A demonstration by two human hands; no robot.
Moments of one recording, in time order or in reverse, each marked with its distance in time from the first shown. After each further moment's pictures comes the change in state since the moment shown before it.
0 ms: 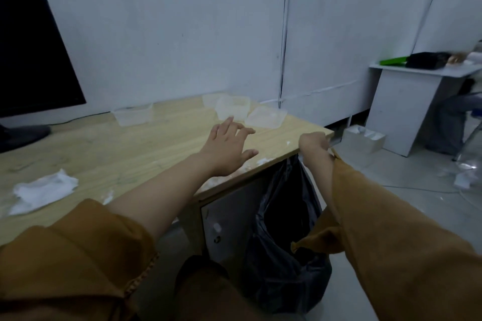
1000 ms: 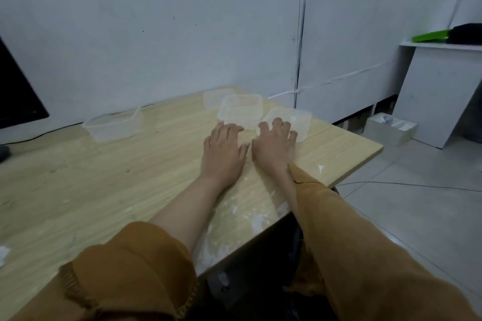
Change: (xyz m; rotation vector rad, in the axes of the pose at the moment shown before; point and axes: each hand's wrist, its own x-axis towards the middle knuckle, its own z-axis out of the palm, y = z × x) left_hand 0.127 -0.077 0.087 -0.158 0.319 -0.243; right_hand 0.063 -0.054 0.139 -0.616 0.161 -0.674
